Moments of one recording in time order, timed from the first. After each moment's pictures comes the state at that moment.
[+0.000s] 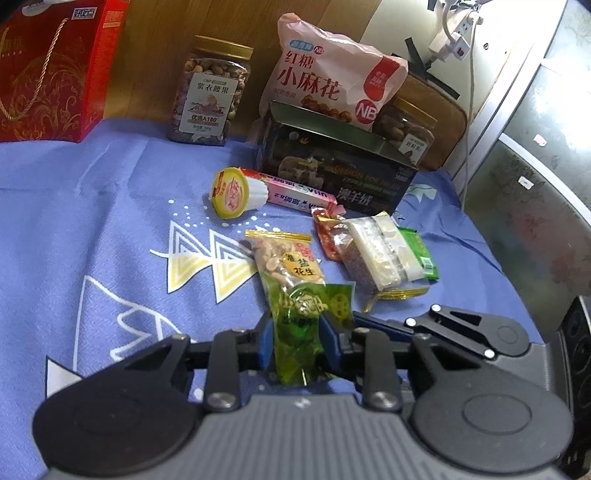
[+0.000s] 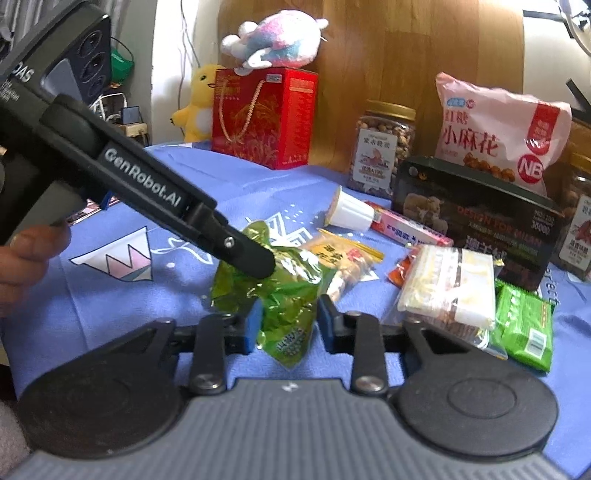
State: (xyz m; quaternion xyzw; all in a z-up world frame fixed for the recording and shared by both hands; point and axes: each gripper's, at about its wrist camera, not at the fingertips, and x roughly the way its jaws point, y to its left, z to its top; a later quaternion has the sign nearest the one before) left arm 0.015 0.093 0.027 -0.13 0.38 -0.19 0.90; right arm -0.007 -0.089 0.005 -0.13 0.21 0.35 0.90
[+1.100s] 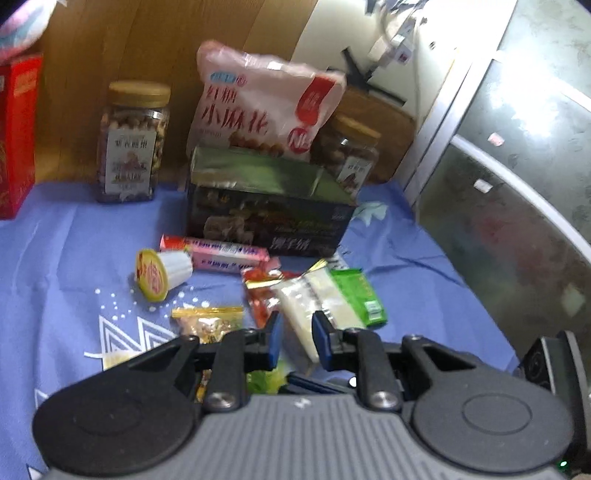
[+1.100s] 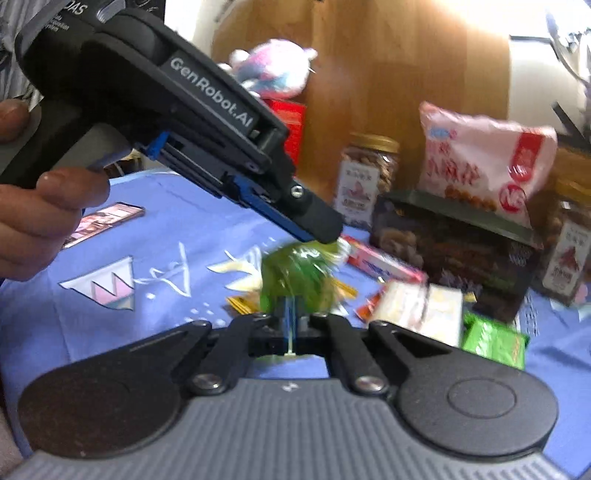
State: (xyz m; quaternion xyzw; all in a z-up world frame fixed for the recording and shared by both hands) left arm 0.059 0.050 0.067 -0.10 0.36 -0.25 0.89; right arm 0.010 -0.107 0.015 -0.12 0.19 0.34 0.91
